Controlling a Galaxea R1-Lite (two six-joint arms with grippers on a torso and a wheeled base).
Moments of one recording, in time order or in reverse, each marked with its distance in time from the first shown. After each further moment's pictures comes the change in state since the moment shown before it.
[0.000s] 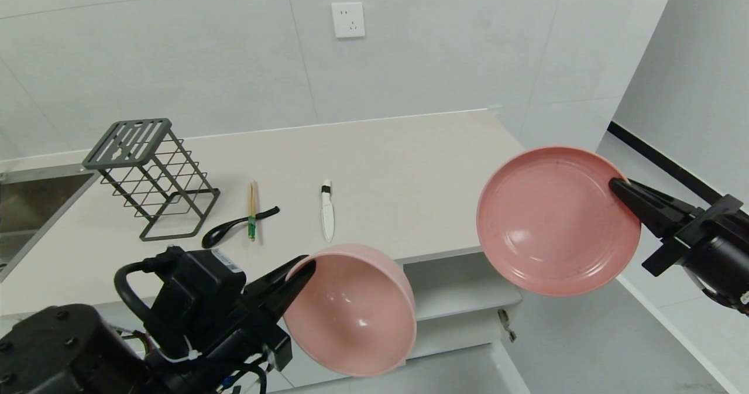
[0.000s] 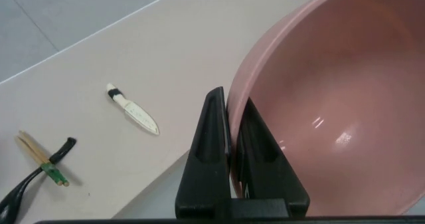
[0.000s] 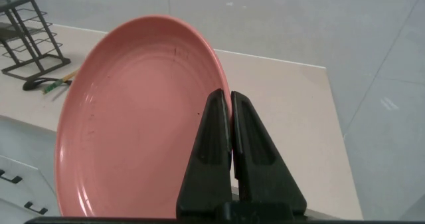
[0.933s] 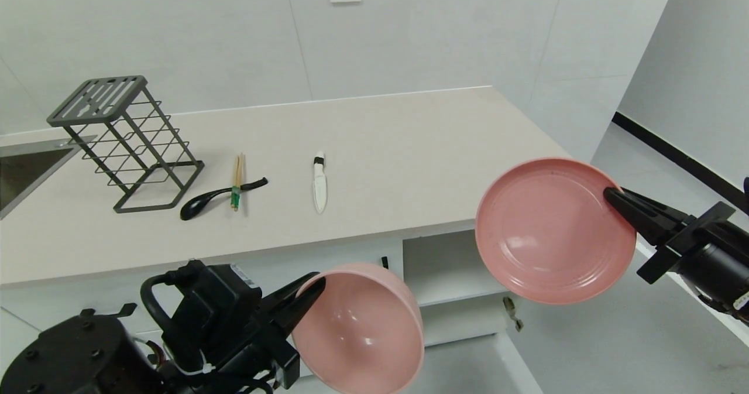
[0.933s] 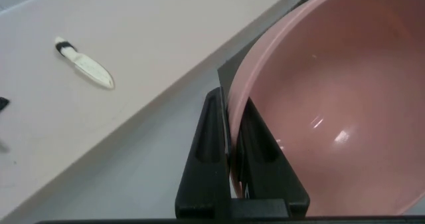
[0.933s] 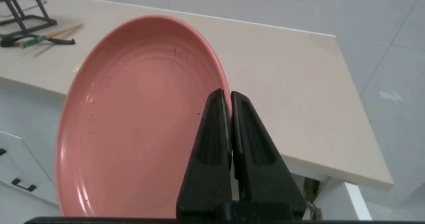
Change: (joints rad) left arm -0.030 0.036 0.023 0.001 0.000 -0.027; right arm 0.003 0.017 0.018 0.001 0.000 -0.027
